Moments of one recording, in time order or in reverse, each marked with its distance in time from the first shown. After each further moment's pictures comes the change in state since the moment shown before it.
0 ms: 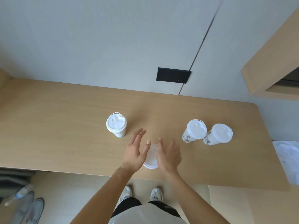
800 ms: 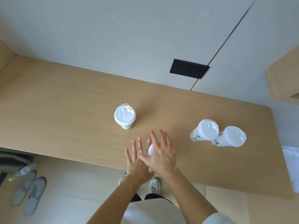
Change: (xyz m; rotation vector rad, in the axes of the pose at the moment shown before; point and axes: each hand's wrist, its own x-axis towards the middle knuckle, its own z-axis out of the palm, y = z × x) left_hand -0.039 -0.073 0.055 0.786 -0.379 -0.243; right_hand -0.003 -0.001 0.038 -0.697 0.109 -0.752
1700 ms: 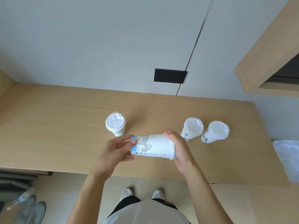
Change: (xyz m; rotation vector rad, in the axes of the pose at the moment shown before) left_hand -0.075 -0.013 -0.180 -1.406 -0.042 -0.017; right_hand -0.025 0.059 -0.115 1.536 -0.280 0.532
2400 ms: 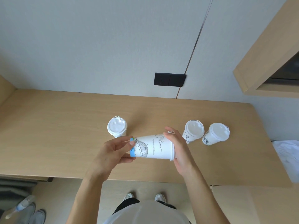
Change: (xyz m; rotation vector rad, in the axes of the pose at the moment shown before) left_hand 0.002 0.008 -0.017 -0.014 -0.029 0.040; right_hand -0.021 -0.019 0.021 0.050 0.028 -0.126
